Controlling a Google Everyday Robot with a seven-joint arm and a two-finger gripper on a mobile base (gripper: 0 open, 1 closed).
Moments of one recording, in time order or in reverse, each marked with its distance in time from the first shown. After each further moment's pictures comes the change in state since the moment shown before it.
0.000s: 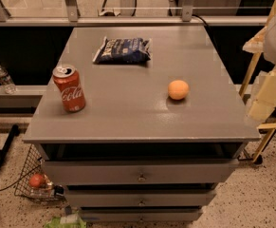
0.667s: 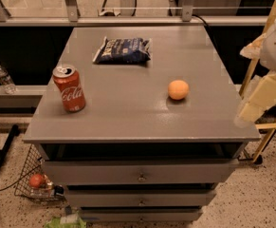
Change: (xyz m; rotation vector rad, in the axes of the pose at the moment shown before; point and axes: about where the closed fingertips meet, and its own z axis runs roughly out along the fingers) arm -0.001 -0.004 0.018 0.002 -0.086 0.062
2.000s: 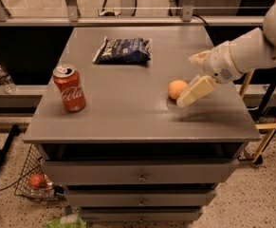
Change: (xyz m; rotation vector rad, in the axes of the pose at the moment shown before) arm -0.070 -0.086 0.146 -0.068 -0.466 0.045
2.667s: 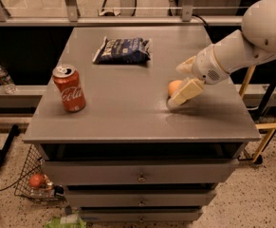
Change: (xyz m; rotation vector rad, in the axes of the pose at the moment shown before) arm 0.000 0.002 0.033 -0.064 0.064 -0.028
